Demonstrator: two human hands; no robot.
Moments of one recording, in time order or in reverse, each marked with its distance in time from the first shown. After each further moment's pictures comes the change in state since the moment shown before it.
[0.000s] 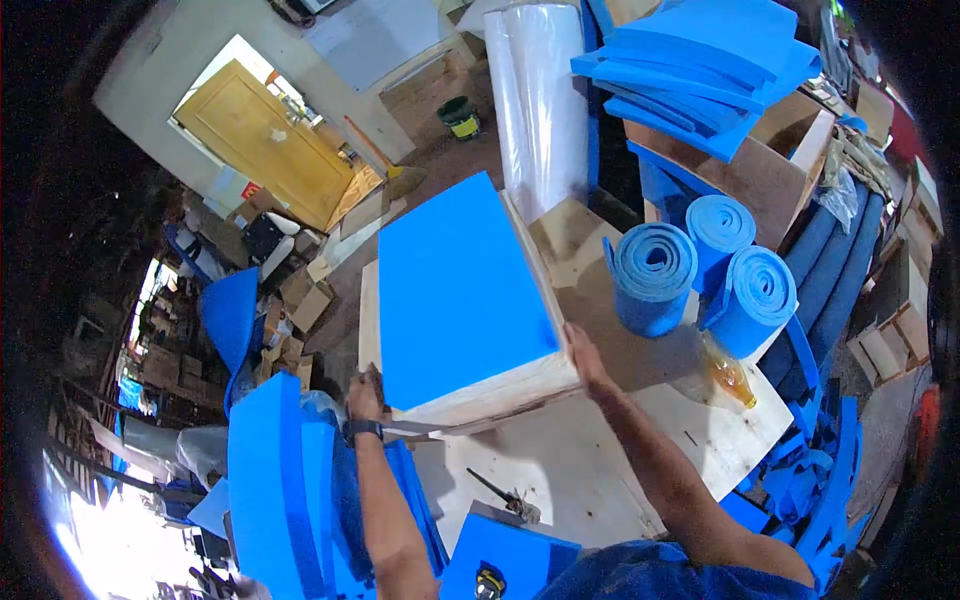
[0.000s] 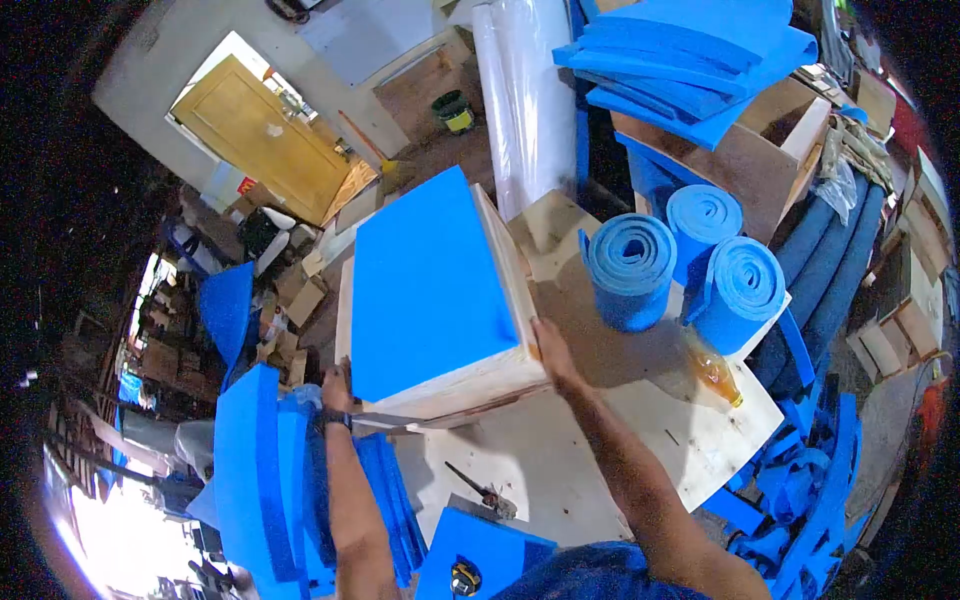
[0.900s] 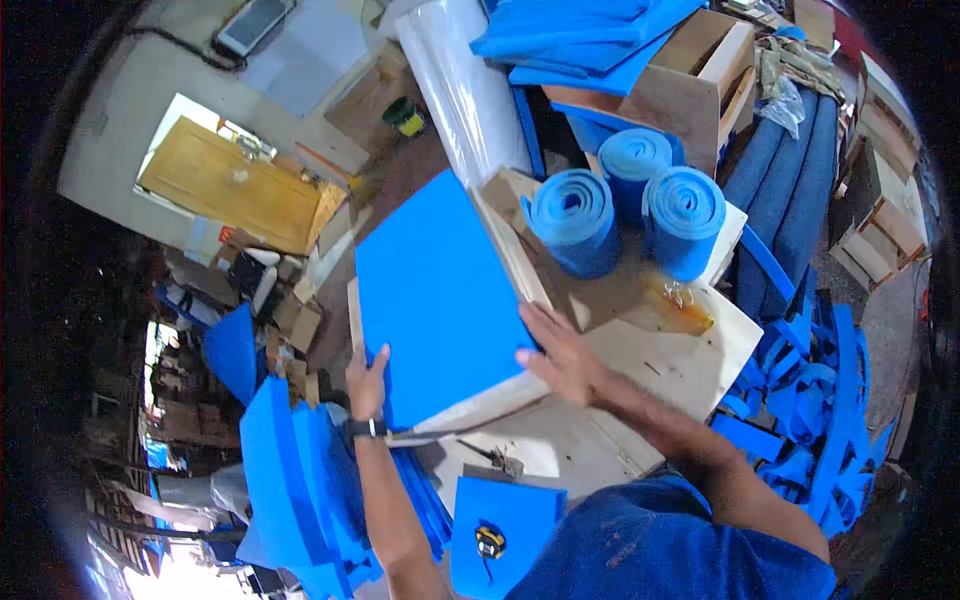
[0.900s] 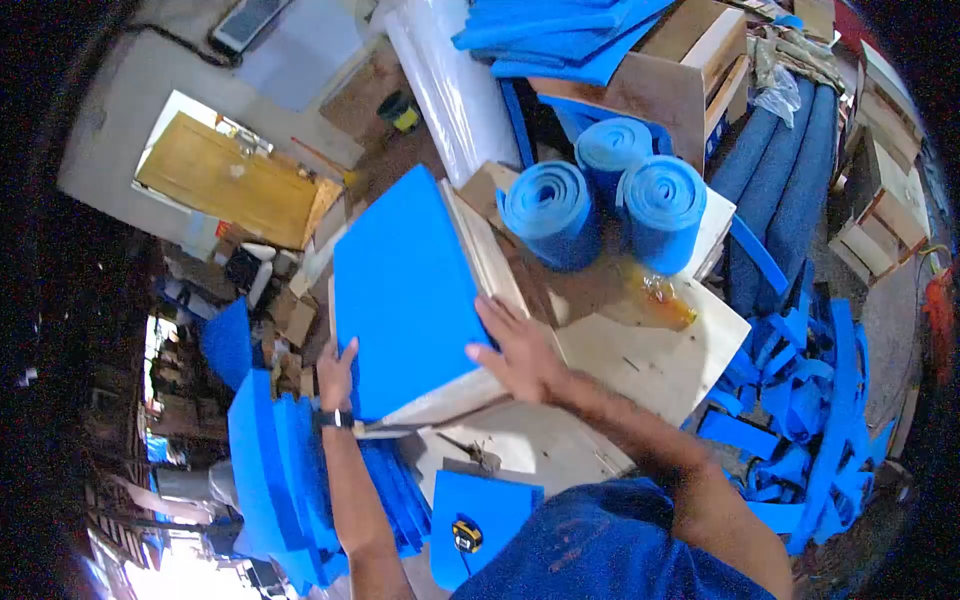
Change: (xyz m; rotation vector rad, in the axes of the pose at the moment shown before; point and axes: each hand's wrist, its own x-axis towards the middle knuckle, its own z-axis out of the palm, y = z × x) left_hand -0.118 0.211 -0.070 -0.490 -0.247 0.187; right_hand -0.211 -0.174 -0.036 -0.720 -0.135 -0.485
